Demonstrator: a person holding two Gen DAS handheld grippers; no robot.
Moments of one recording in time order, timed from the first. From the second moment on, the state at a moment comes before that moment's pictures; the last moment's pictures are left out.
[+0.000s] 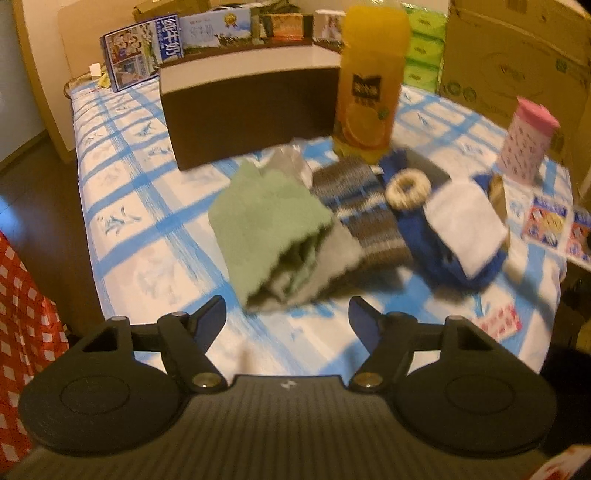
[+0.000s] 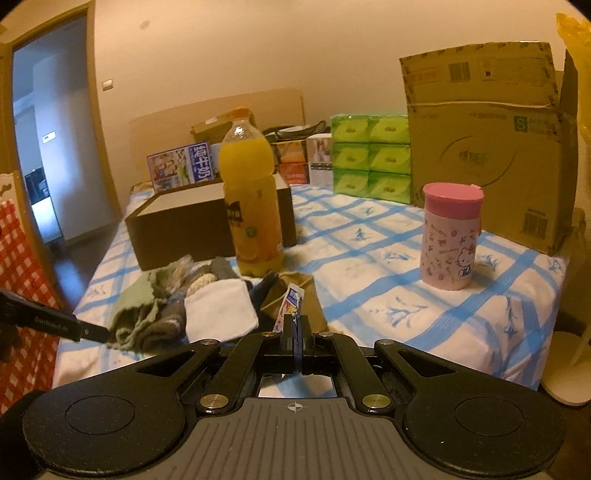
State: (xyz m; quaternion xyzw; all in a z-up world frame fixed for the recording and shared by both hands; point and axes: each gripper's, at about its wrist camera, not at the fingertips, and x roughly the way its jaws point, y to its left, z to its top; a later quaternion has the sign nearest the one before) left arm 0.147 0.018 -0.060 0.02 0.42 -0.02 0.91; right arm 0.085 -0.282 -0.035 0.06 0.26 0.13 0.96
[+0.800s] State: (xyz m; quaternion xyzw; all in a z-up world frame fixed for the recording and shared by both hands) left arm 0.256 0.044 -0.090 -0.04 0.43 -0.02 0.90; right arm 0.125 -0.301 -0.049 0.07 0.28 0.10 0.95
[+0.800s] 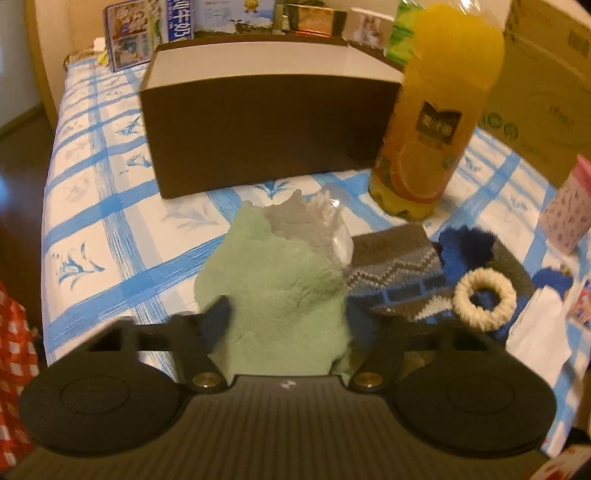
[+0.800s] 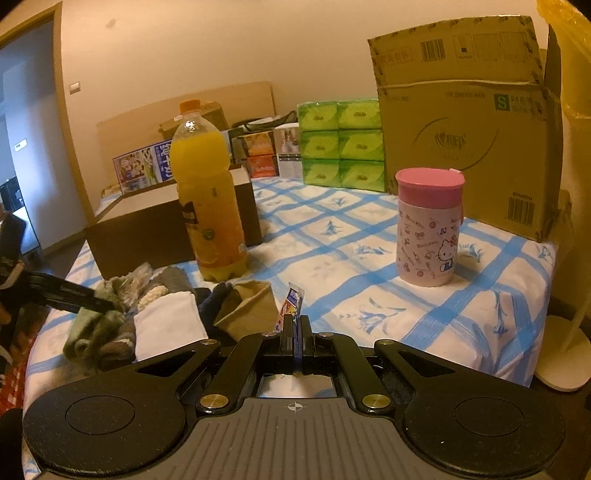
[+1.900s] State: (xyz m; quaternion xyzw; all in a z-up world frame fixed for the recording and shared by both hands) left arm 0.214 0.123 0.052 -0.07 0.31 -0.02 0.95; right arm 0.196 -0.329 0.008 0.10 0.22 0.15 0.96
